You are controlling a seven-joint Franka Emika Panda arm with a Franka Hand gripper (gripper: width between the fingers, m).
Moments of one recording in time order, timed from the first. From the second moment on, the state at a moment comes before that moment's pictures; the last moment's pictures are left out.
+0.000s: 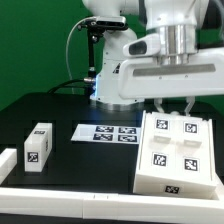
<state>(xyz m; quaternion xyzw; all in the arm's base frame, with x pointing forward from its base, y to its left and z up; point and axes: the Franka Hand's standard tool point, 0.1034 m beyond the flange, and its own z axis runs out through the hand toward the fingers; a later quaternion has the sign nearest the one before) 0.522 0.089 0.107 -0.99 0.07 -0.08 0.06</state>
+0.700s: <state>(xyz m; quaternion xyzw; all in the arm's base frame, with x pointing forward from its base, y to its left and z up) 0.556 0.089 0.145 -1.00 0.07 0.01 0.04</state>
